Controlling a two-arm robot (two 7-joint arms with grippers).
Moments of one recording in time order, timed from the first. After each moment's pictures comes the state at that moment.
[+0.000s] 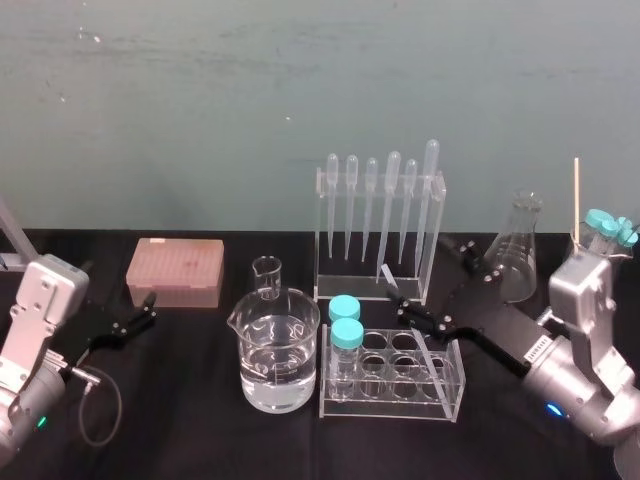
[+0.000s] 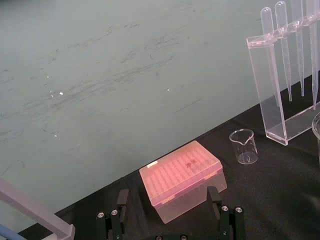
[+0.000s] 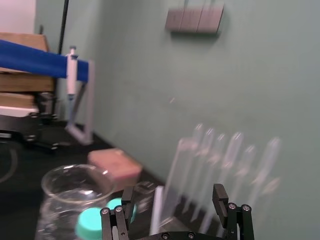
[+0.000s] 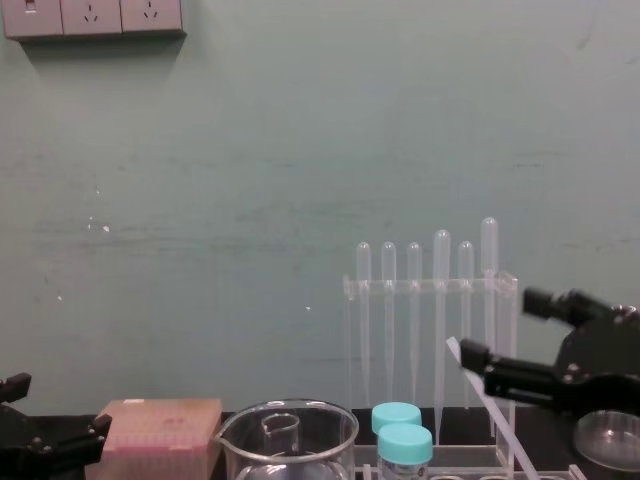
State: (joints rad) left arm -0.20 0.60 0.45 -1.41 -0.25 -0.12 0.03; right arm 0.27 0.56 -0.50 -1.43 0.37 -0.36 0.33
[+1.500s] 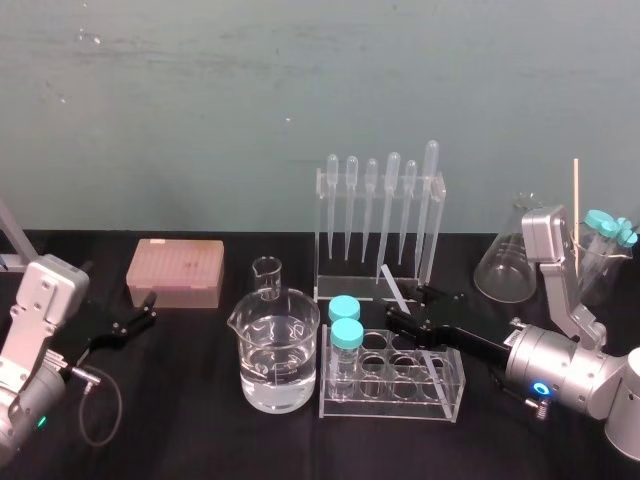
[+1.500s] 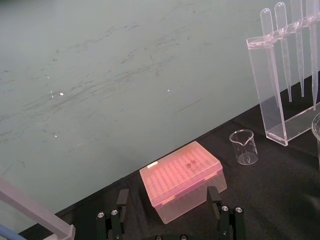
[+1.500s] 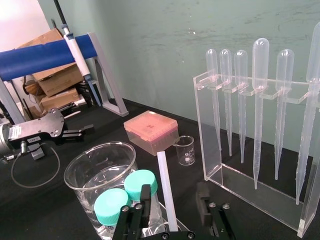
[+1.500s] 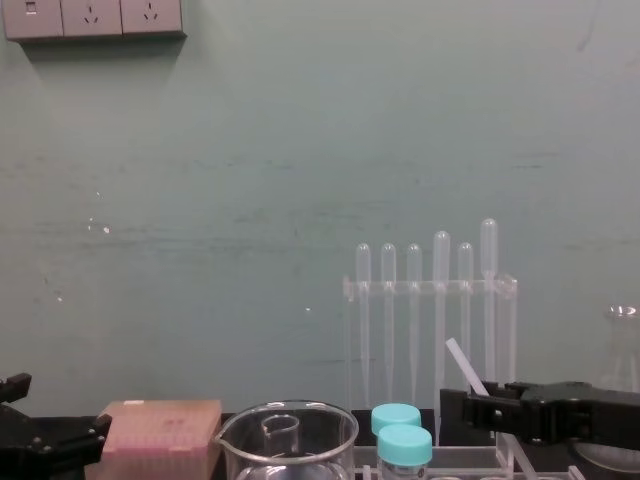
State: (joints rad) left arm -0.20 0.60 0.45 -1.41 -0.25 -0.12 0.03; right arm 0.38 0.50 -0.49 -1.32 0.65 0.09 0.56
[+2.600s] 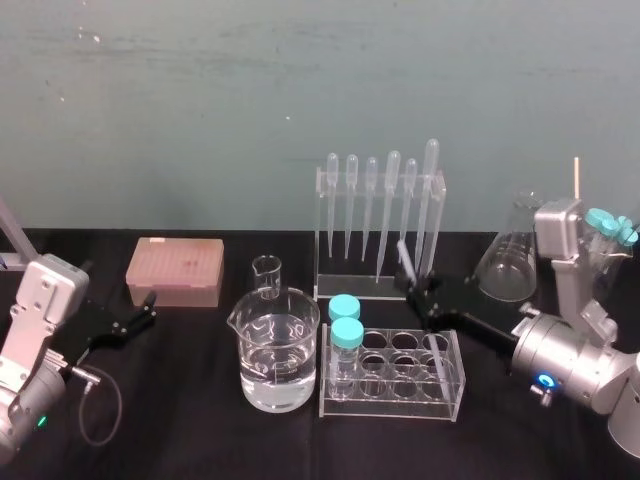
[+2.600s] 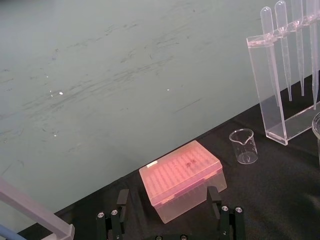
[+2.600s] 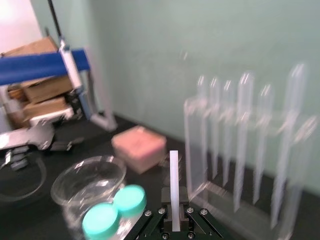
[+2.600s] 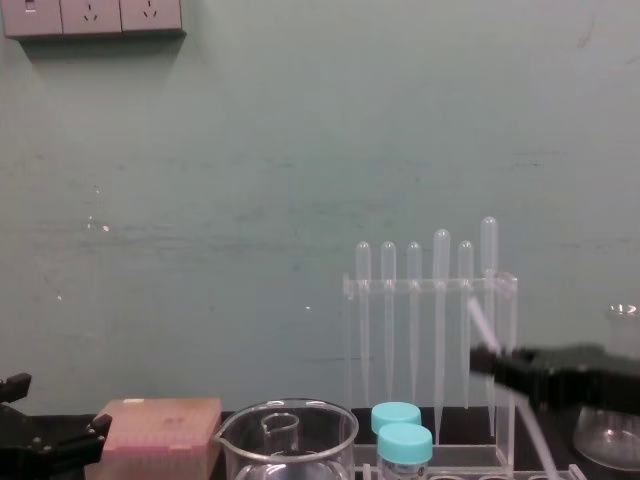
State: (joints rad) left arm -0.20 0.60 0.45 -1.41 -0.25 -0.12 0.03; right arm 0.36 0.50 -0.46 -1.35 0.60 0.01 0.52
